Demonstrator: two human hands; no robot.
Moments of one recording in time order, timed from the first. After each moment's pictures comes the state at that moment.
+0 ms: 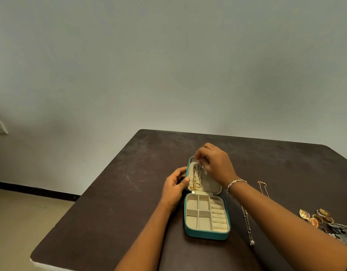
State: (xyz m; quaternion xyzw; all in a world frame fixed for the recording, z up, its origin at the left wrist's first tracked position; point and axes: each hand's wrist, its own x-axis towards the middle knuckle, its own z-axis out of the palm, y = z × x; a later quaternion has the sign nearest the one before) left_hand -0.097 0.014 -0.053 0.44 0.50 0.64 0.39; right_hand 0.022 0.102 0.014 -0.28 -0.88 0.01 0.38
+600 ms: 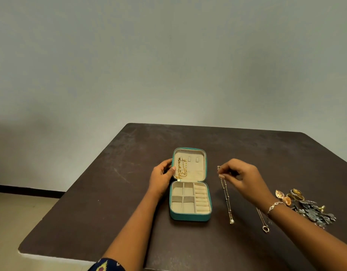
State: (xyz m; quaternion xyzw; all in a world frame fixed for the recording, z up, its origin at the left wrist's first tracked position) left_hand -0.095 0.018 -0.053 0.44 0.60 0.59 0.32; right_hand 0.141 0.053 0.003 -0.31 -0.87 0.13 0.36
